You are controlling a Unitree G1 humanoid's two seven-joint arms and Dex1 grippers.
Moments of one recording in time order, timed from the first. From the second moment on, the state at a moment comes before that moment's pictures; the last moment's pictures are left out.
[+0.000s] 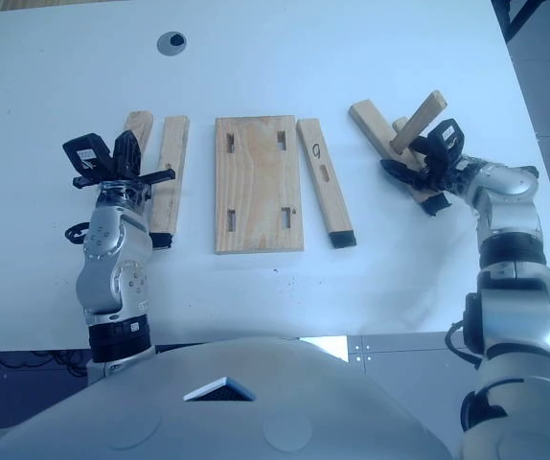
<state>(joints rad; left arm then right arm) 0.12 -0.04 0.12 -0.28 -0.18 0.34 0.07 -0.41 -0.63 0.09 0.95 0.22 -0.17 0.98</state>
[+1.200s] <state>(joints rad) 0.11 -0.05 0.14 -0.28 -0.16 0.31 0.09 -0.52 -0.63 0.16 1.09 0.15 -0.20 1.04</state>
